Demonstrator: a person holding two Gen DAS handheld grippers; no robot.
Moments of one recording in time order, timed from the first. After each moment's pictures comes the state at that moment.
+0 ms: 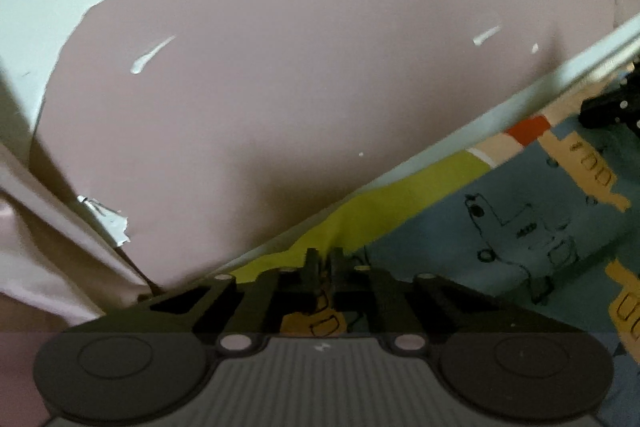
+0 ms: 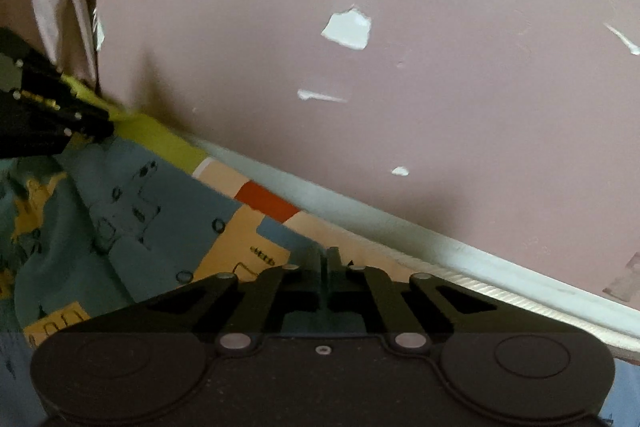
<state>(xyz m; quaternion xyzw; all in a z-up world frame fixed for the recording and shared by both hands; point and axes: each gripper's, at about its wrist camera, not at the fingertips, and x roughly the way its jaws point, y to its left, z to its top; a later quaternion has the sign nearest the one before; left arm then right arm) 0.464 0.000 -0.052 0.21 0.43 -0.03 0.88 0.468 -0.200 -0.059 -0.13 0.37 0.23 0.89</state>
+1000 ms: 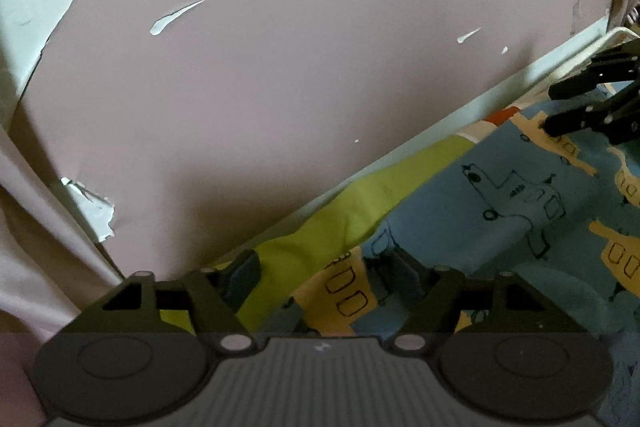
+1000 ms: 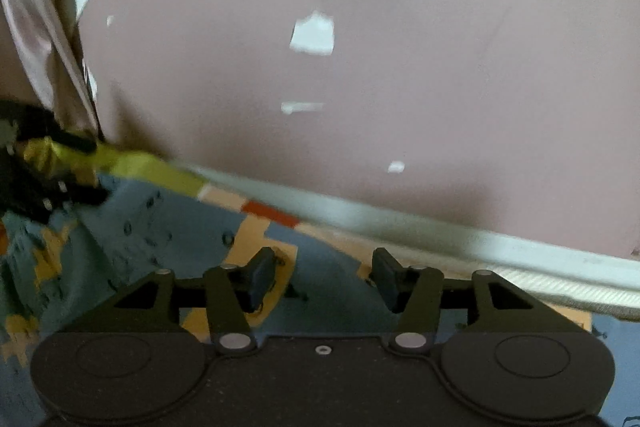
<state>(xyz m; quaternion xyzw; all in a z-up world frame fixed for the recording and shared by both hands) 0.463 0.044 -0.056 0.19 0.43 -0.13 0.87 0.478 -0.211 -0.069 -0.07 0.39 0.24 0.89</state>
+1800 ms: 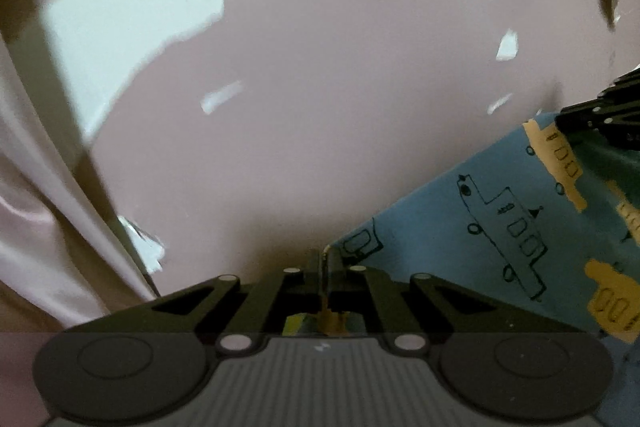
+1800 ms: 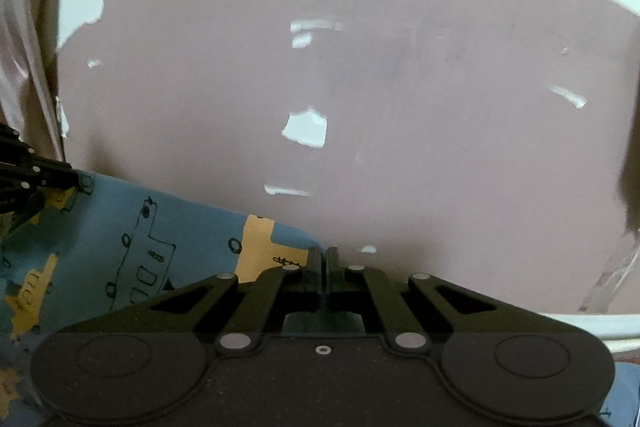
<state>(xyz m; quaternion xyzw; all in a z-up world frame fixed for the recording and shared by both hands) 0.458 0.025 -0.046 0.18 0.36 -0.04 0.92 0.482 -0.178 -0.041 -0.09 0.32 0.17 0.93</state>
